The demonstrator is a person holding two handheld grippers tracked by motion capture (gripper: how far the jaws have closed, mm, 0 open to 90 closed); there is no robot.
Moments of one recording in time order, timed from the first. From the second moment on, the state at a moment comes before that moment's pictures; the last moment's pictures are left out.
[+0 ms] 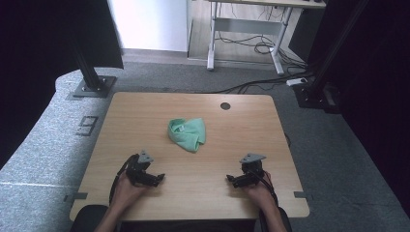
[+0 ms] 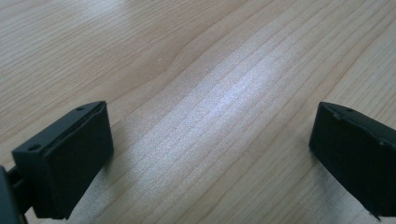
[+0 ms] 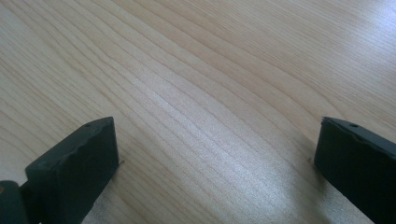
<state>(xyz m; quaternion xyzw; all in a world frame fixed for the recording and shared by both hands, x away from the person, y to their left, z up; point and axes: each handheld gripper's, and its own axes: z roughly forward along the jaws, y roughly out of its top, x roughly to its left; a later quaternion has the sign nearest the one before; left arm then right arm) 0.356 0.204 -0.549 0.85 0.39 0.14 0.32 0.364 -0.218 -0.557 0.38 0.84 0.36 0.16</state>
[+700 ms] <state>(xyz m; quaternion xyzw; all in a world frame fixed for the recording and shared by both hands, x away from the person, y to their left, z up) 0.356 0.202 -0.547 0.85 0.39 0.14 0.32 0.360 -0.218 -0.557 0.38 0.84 0.36 0.16</state>
